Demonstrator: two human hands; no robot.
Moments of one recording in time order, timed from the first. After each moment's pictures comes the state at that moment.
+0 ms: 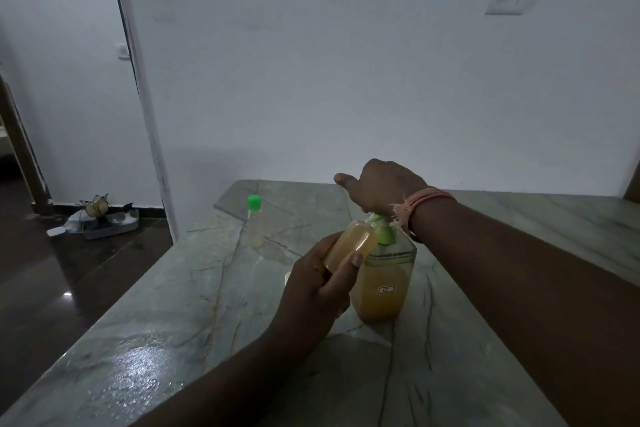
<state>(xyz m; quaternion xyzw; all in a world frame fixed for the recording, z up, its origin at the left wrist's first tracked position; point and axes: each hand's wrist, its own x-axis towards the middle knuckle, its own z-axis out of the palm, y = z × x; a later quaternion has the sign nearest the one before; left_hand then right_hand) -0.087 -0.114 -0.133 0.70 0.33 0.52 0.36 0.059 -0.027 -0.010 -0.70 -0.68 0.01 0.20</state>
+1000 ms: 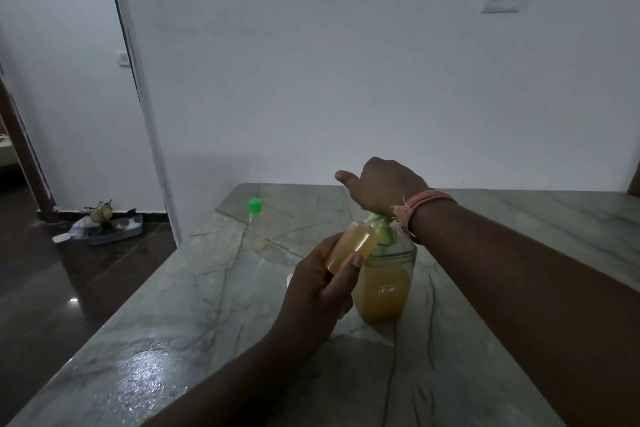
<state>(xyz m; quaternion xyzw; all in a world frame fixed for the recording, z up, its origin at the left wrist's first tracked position) -0.086 -0.116 -0.135 0.69 0.33 0.51 0.38 0.062 -0.030 -0.012 -0.70 -0.67 0.02 0.23</state>
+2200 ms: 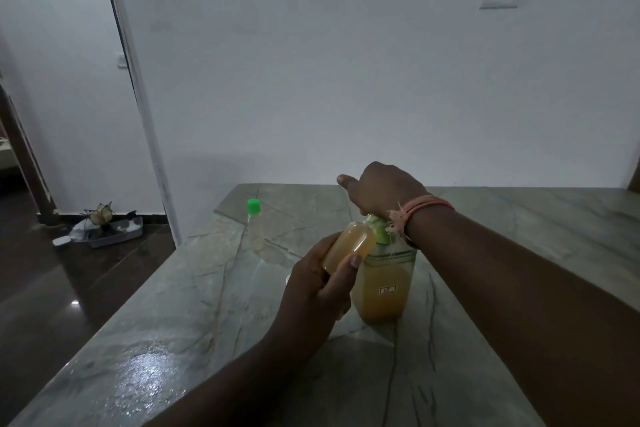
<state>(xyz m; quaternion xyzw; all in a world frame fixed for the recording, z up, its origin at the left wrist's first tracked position) -0.085 -0.116 -0.135 0.69 0.33 0.52 0.37 0.060 -0.033 -0.016 -0.72 -0.66 0.05 0.23</state>
